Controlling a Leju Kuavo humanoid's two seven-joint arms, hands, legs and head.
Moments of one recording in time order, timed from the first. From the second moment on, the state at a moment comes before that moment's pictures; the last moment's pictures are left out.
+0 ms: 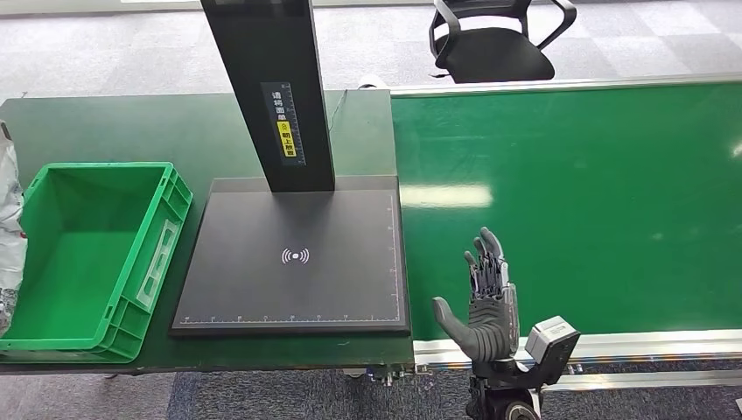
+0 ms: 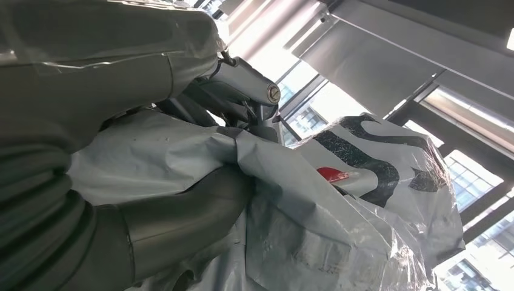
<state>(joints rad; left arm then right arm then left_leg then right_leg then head) -0.17 0.25 0.65 -1.53 -0.44 0.03 -0.39 0.13 0.30 0.08 -1.49 -0.01 0.19 -0.53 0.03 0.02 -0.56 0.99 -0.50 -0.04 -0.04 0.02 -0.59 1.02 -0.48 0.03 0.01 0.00</state>
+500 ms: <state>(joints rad) -0.31 0.31 0.60 -1.39 -0.59 0.02 -0.30 0.12 0.31 0.07 -1.49 -0.01 0.21 -0.53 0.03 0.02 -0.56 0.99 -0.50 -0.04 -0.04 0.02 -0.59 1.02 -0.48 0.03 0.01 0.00</state>
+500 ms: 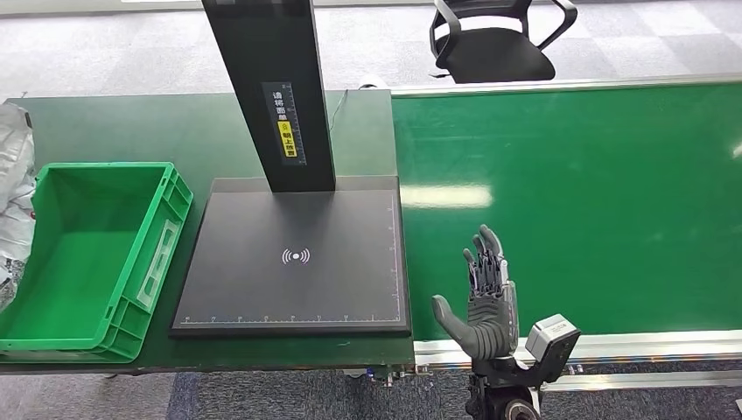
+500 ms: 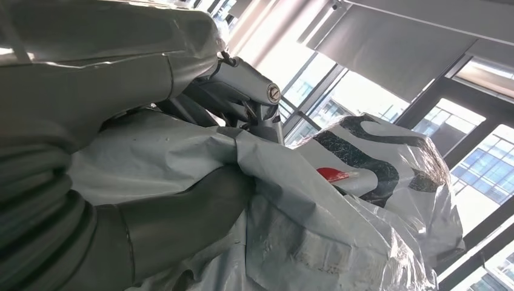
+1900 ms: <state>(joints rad) -0.70 0.42 0.40 -0.60 -0.75 0.06 -0.26 0.14 0.30 0.09 -1.47 -0.02 0.20 -0.54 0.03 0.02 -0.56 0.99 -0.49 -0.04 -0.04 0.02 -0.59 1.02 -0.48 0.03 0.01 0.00</state>
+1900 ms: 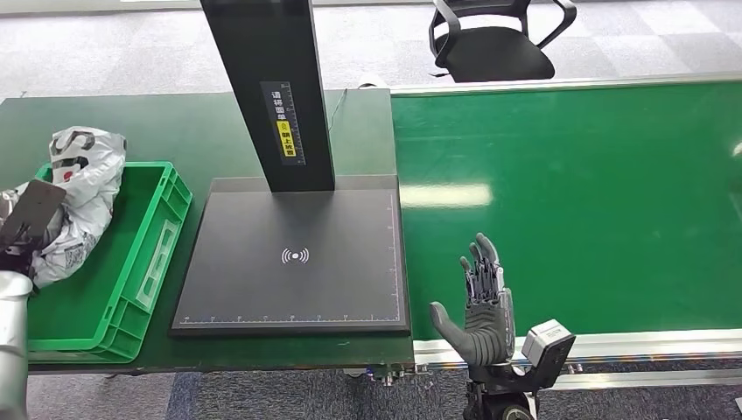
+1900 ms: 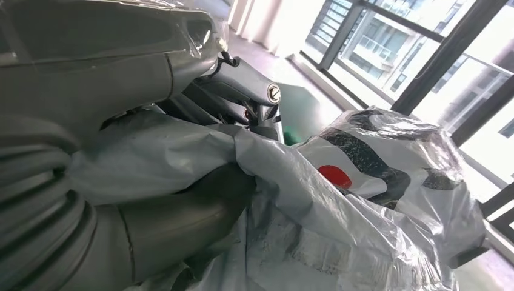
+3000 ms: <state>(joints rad) -0.28 0.26 0.52 -1.34 -0.35 0.07 -0.48 0.13 0.31 0.08 -1.47 0.00 0.18 -0.52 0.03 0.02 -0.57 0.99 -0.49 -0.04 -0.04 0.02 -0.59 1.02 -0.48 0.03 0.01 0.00</state>
